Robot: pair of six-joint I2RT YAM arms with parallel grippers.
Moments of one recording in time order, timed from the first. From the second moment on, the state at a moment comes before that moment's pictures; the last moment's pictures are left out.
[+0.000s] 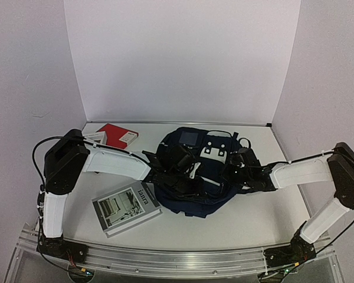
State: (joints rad) left arm -1.07 2.08 1.44 -0.16 0.43 -0.78; right arm 0.71 1.56 0.72 0.12 0.25 1.08
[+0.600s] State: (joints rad) left arm -0.87 1.59 1.10 -0.20 0.33 -0.83; right arm 0.87 1.26 0.72 -0.05 0.12 0.78
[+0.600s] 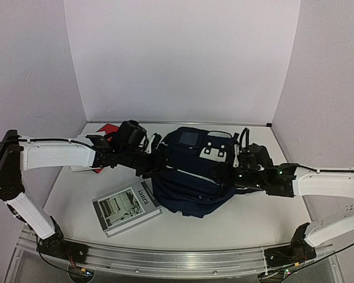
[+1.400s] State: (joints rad) left arm -0.80 1.72 1.02 -0.25 0.32 -0.90; right arm 1.02 1.53 0.77 -0.17 0.18 0.70
